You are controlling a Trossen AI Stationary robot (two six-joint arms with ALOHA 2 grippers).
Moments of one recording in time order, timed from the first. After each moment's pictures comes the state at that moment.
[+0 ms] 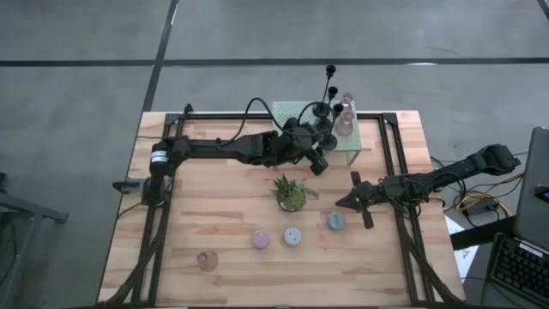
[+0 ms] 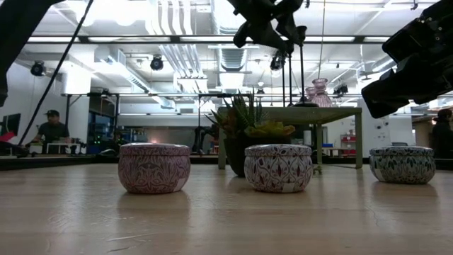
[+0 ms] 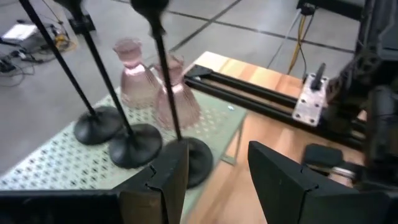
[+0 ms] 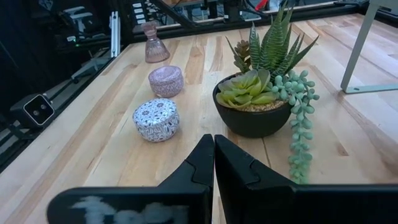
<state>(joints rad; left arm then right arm) 0.06 1.97 1.89 -0.34 -0.45 -0.21 0.22 0.66 0.01 0.40 0.07 0.23</state>
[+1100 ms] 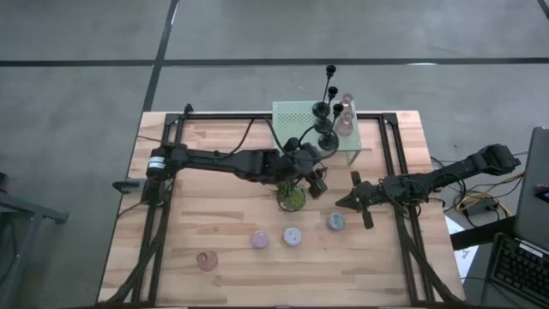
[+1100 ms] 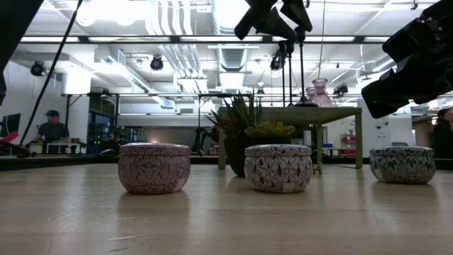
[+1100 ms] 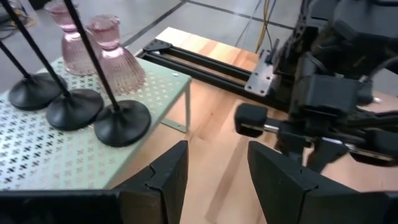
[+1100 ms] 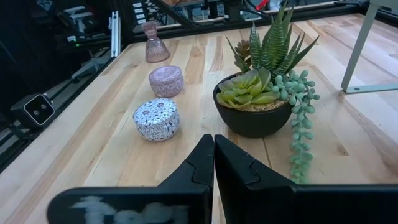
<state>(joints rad) -0.06 1.96 1.89 -0.43 -0.43 -0.32 0.22 0.66 0.01 0.40 0.07 0.23</state>
